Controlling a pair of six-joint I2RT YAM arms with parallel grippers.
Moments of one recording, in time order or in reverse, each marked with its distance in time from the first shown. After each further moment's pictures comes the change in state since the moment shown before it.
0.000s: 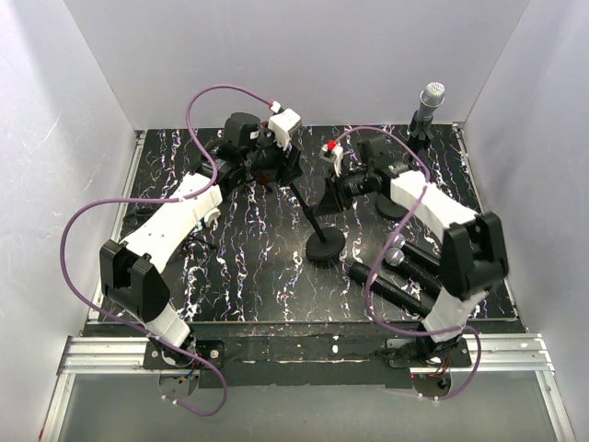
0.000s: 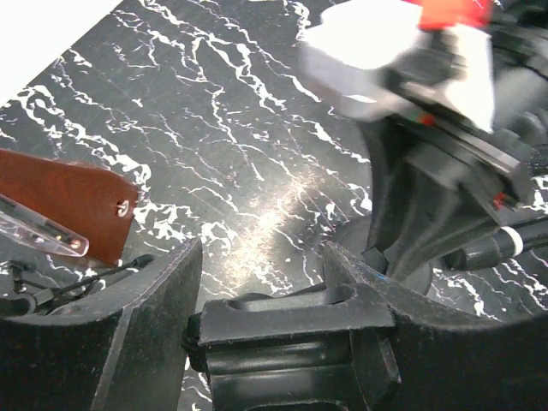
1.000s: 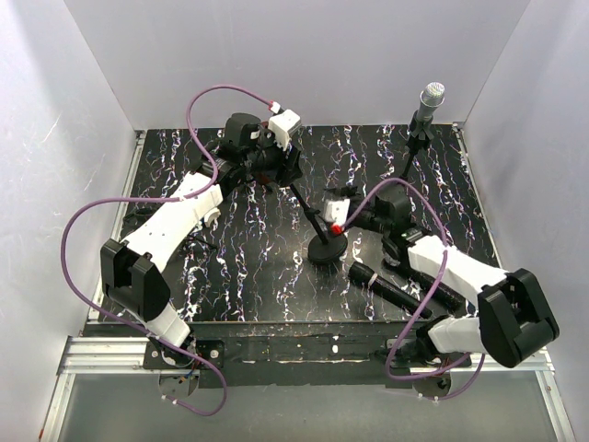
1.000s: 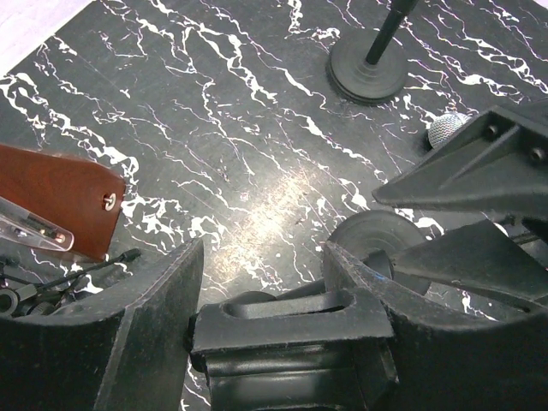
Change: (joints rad) left arm 0.000 0.005 0.003 -0.019 0.016 -0.022; right arm 0.143 -0.512 -0.784 1.038 0.397 -0.863
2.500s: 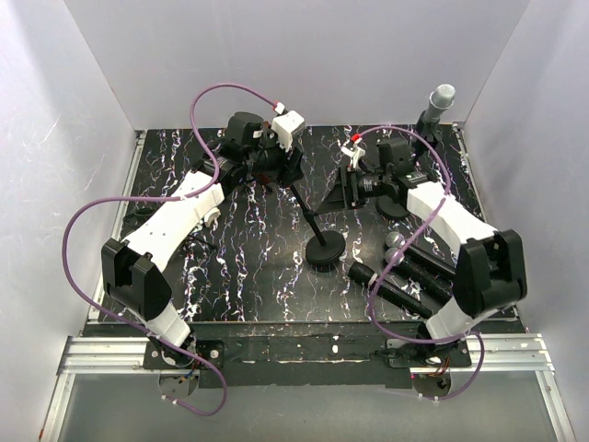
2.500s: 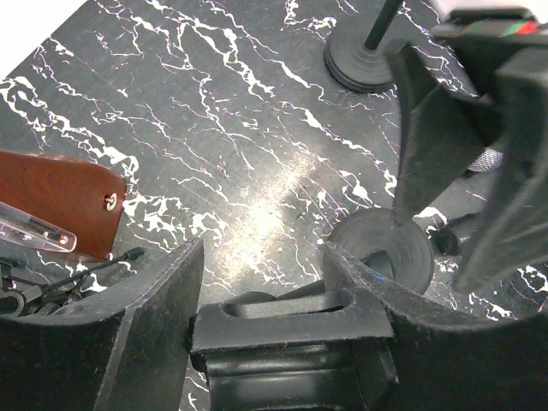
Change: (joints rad) left arm -0.008 0.010 0.032 -0.045 -0.005 0.039; right arm -0.192 0.329 0.565 -0.806 -0.392 1.312
